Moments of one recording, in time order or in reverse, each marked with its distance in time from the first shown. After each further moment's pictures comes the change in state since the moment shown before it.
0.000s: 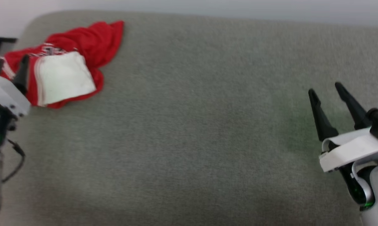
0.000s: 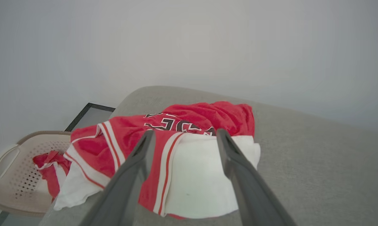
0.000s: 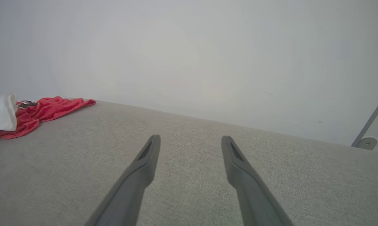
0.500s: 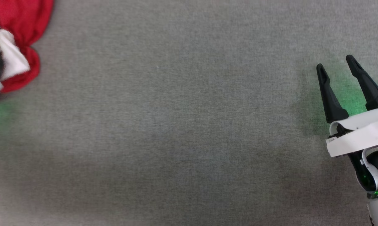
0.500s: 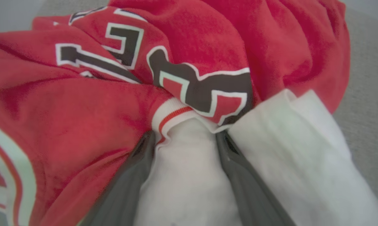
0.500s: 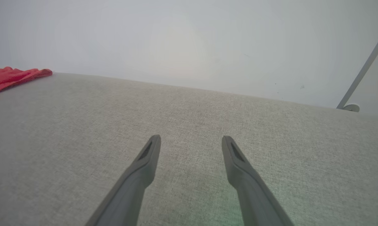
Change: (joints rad) left arm -0.259 0.064 -0.081 0.330 -0.037 -0.005 0.219; right arm -0.056 -0.012 -0.018 -0.117 -0.020 0.000 0.026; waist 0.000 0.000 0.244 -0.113
